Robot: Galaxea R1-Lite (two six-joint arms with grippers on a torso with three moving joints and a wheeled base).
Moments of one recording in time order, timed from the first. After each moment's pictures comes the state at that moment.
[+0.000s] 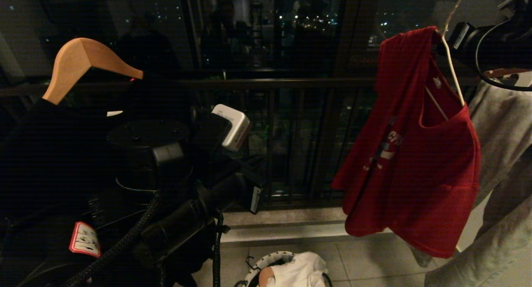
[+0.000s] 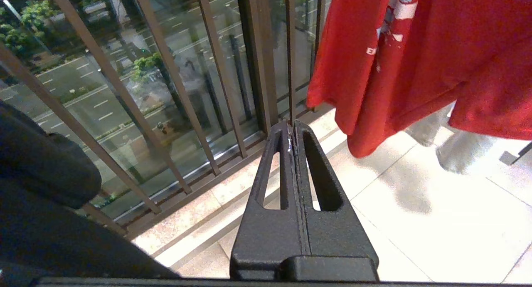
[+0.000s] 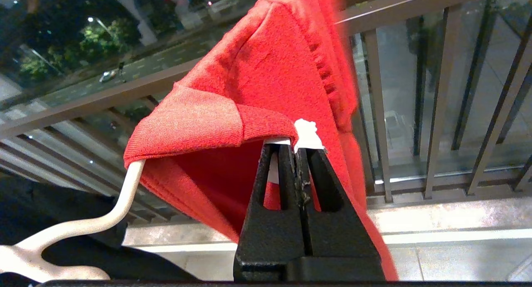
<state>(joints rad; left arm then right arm) -0.84 1.59 -0.77 -0.76 0.23 0.10 -0.14 1.88 -1.92 0.12 0.31 0.37</state>
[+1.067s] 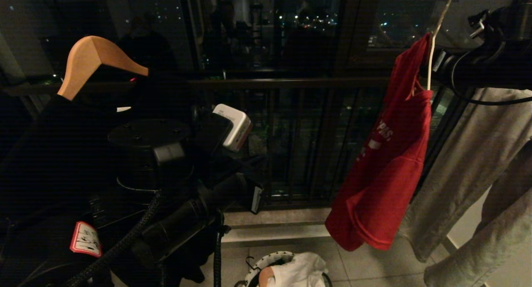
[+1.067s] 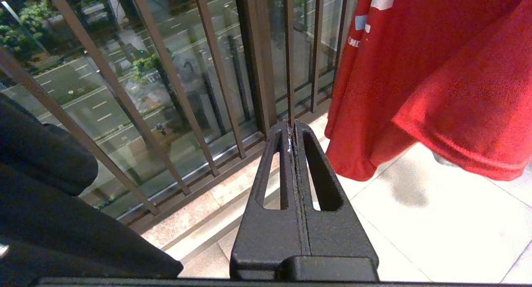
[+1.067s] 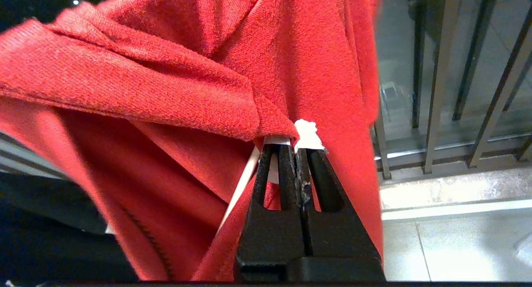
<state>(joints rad) -0.84 1.59 -0.78 -0.76 0.23 0.10 -0.15 2.00 -1.95 0.12 0.30 0.37</state>
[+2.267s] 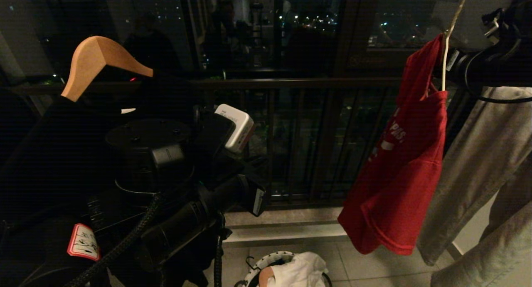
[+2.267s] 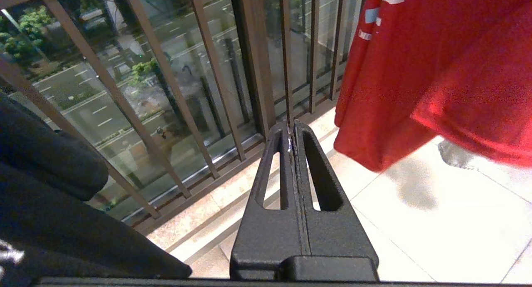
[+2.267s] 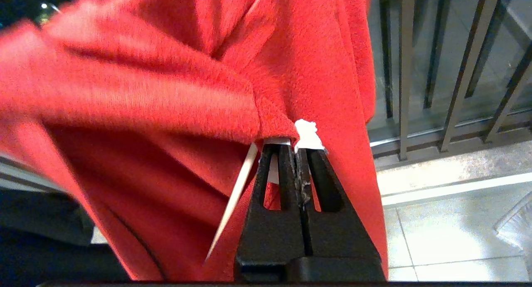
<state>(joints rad) -0.86 1.59 -0.78 -0.75 0.23 0.11 -0.19 1.97 -1.94 0.18 0.28 0.36</state>
